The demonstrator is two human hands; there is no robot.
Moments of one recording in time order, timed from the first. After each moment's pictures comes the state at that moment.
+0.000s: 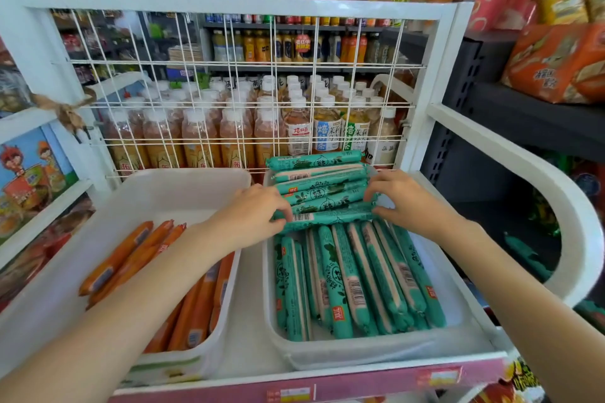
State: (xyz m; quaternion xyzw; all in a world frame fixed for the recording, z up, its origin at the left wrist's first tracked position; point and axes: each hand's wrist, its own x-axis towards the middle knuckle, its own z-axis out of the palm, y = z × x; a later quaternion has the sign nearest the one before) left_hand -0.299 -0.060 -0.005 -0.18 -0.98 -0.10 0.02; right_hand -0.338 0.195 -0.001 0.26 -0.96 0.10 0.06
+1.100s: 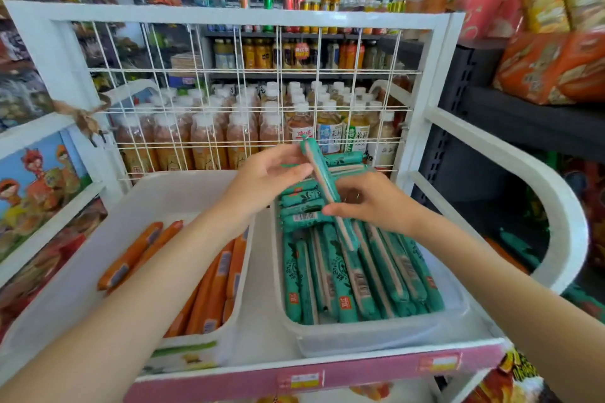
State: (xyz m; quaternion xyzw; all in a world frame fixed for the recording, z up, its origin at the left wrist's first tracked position) left_hand -0.276 -0.051 0.031 -0.17 -0.78 -0.60 0.09; right_hand -0.300 0.142 0.021 0.36 -0.88 0.30 0.05
